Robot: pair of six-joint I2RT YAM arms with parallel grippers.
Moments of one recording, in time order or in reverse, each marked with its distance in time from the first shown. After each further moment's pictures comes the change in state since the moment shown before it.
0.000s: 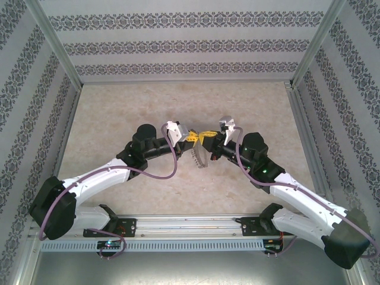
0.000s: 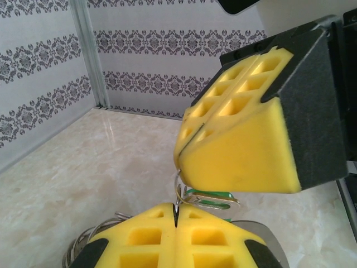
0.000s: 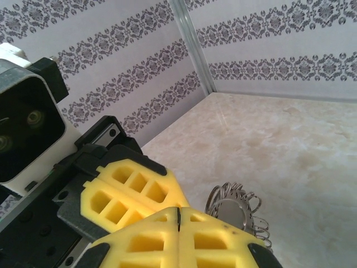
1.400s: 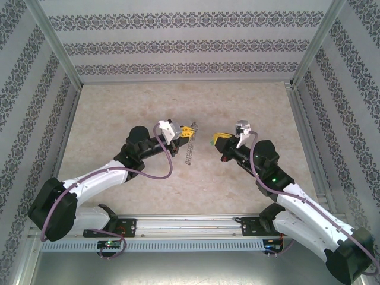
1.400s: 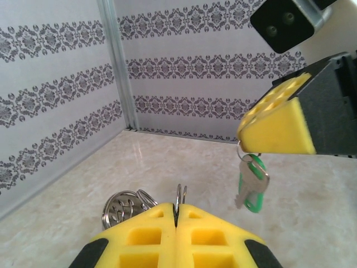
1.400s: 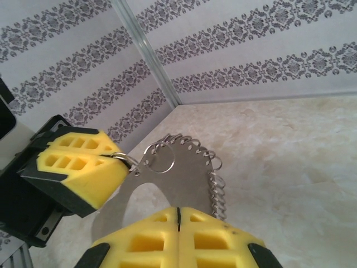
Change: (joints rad) left arm 0.047 -0.013 -0.068 0.174 -0.042 0.009; right arm -0.085 -0.167 -0.108 -0.042 0.064 0.079
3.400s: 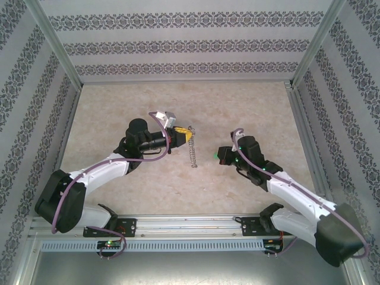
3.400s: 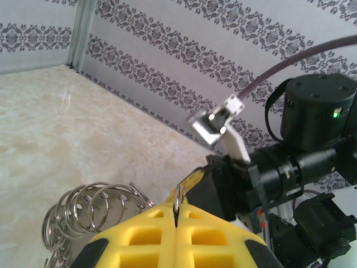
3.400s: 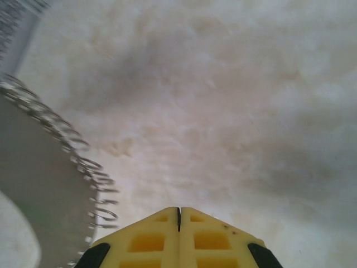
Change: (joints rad) left arm 0.118 0.090 0.043 -0.039 0.277 -0.476; right arm -0.077 0.212 0.008 -0.304 0.080 0.127
